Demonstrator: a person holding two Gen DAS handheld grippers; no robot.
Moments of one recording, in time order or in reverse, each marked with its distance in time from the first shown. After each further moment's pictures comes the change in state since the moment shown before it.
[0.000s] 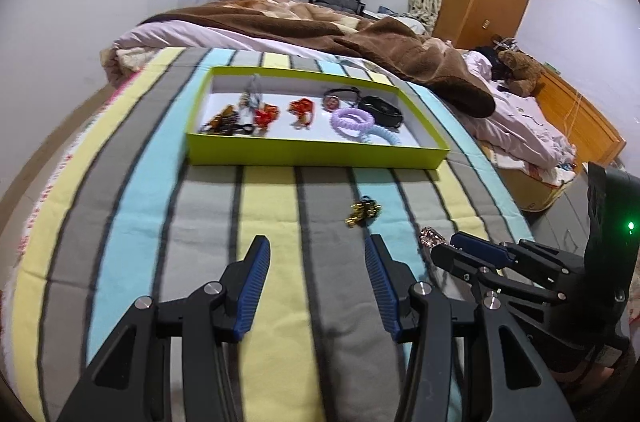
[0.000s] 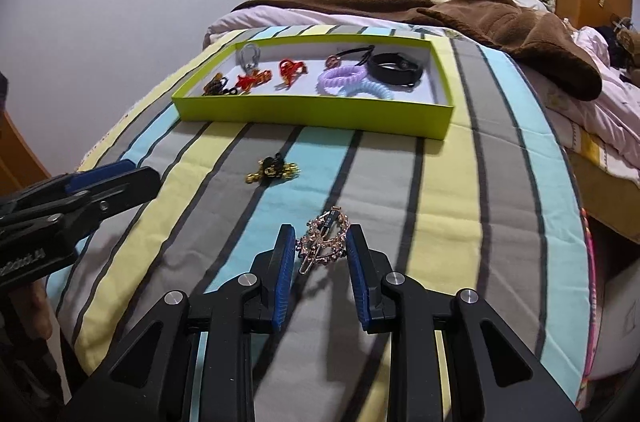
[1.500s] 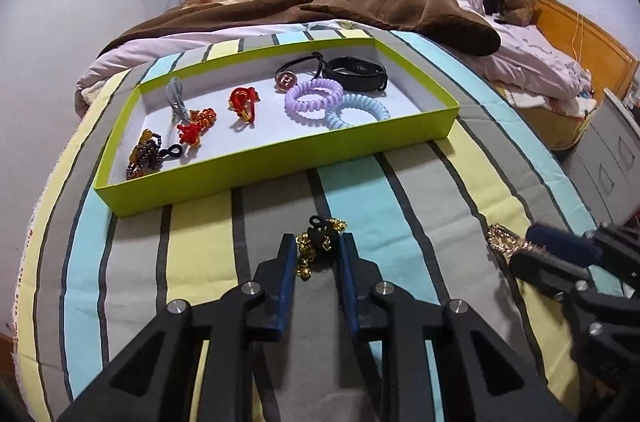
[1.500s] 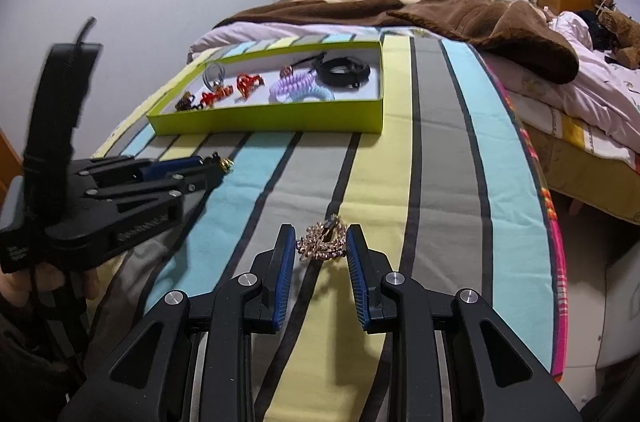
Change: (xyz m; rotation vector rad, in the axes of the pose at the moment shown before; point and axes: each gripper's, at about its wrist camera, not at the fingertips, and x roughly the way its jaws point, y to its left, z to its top) left arm 0.070 -0.047 0.018 0.215 0.095 0.106; right arm -0.018 -0.046 -0.011 0.061 -0.019 -0.010
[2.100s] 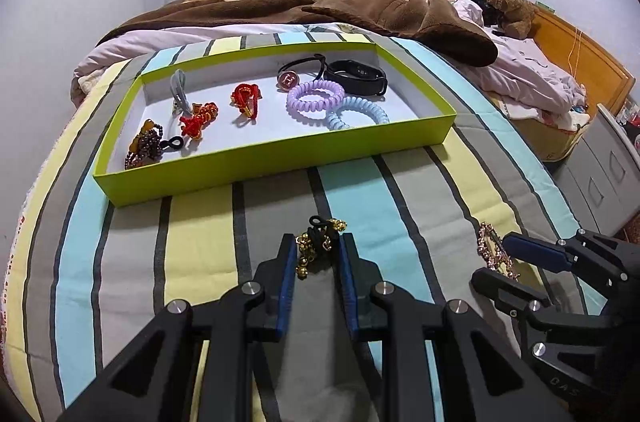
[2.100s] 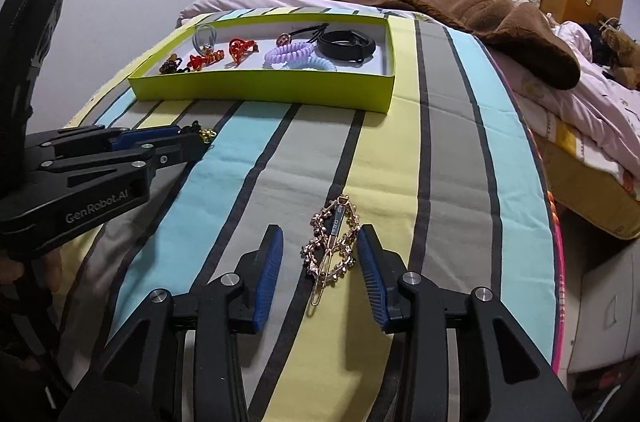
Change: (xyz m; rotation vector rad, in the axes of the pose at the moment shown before) left arm -0.003 0.007 -0.002 -0.040 -0.004 -0.044; right arm 0.019 0.014 0.000 -0.073 0.069 -0.088
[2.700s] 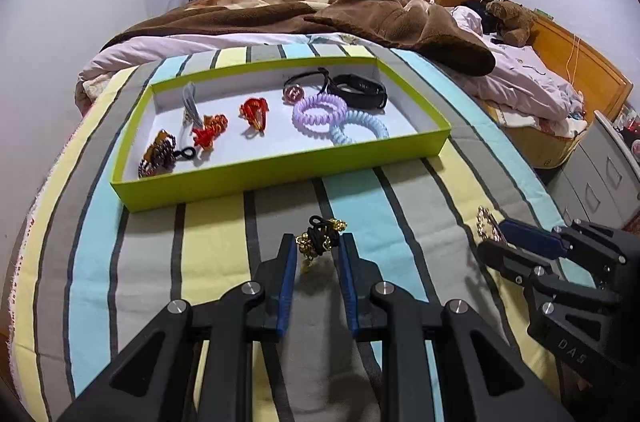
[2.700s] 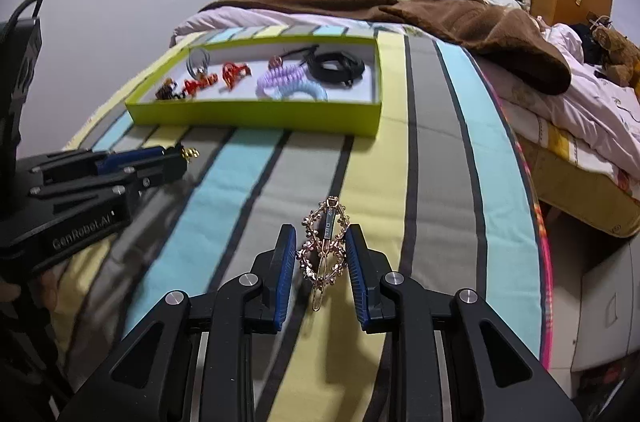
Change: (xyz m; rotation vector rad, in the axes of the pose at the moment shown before) left arm -0.015 0.006 0.007 -0.008 -0.026 -0.004; right arm -0.012 -0.004 0.015 0.024 -0.050 -0.003
